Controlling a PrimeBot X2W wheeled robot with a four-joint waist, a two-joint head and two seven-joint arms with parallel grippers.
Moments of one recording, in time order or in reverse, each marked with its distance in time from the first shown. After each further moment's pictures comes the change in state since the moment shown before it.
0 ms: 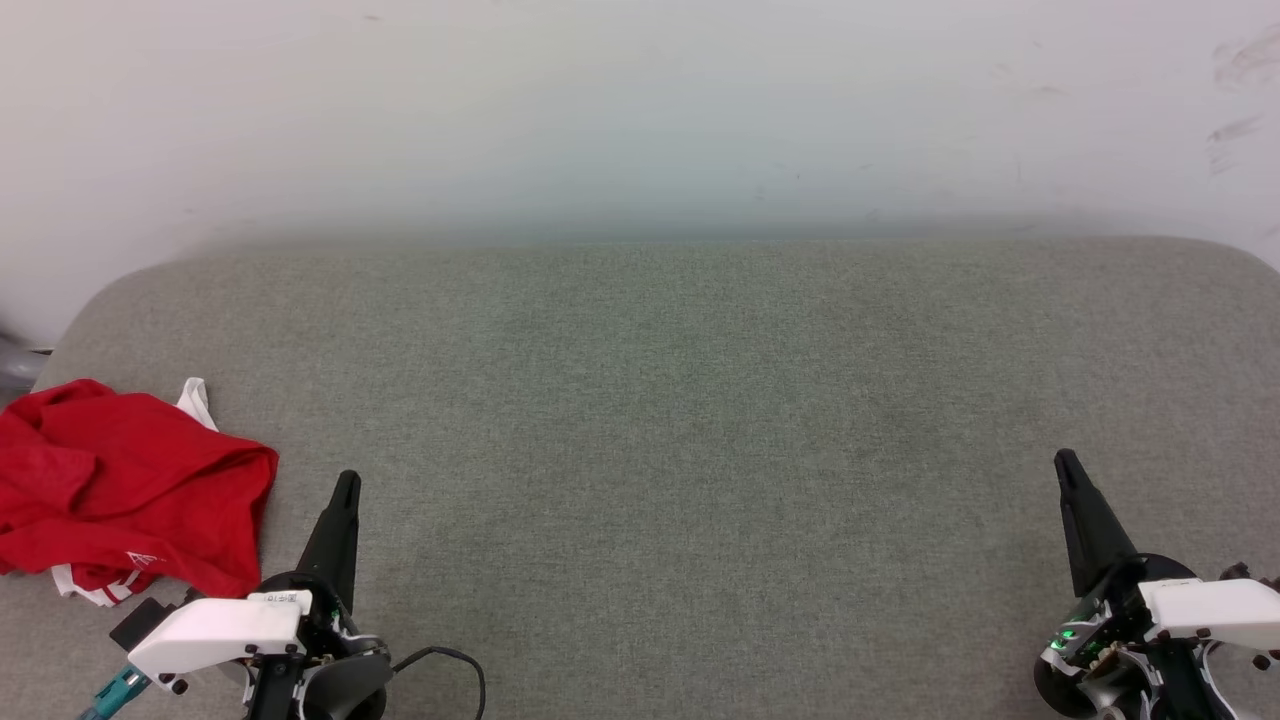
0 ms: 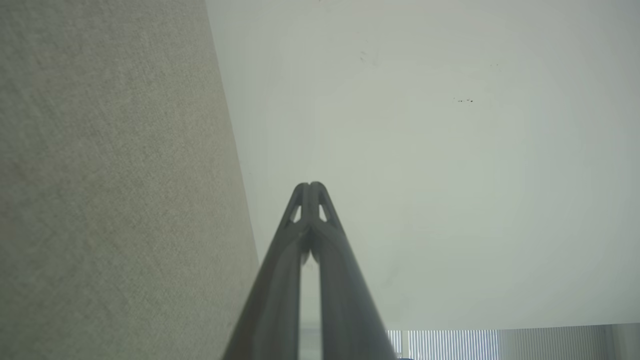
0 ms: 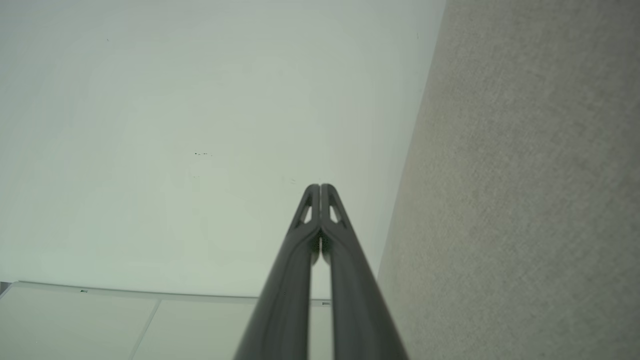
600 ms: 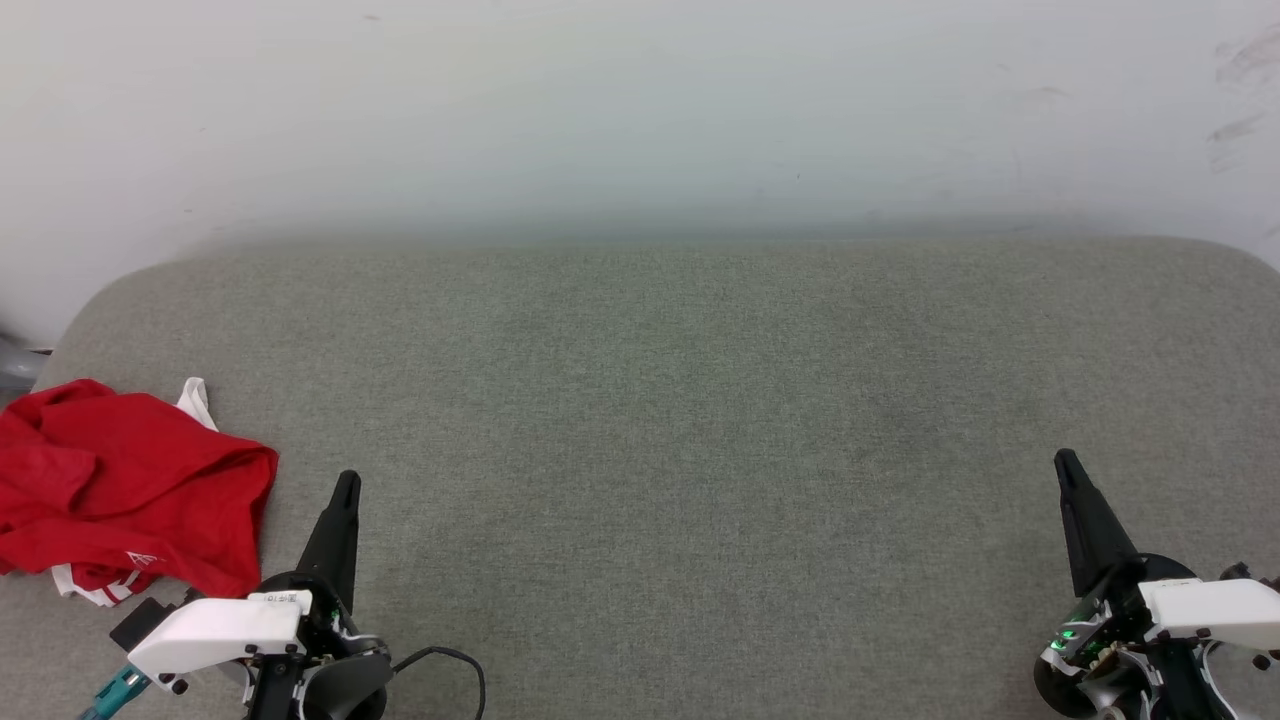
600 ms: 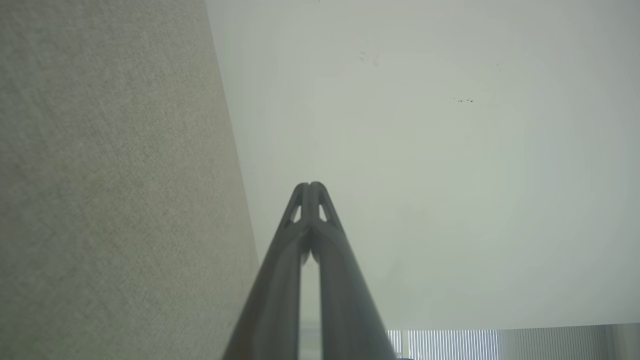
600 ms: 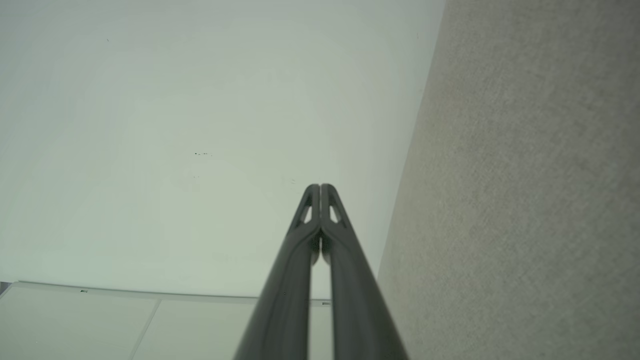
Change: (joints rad) left arm 0.000 0.000 0.000 0.000 0.000 0.000 0.000; right arm 0.000 0.000 0.000 0.000 0.000 0.000 0.000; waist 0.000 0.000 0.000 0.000
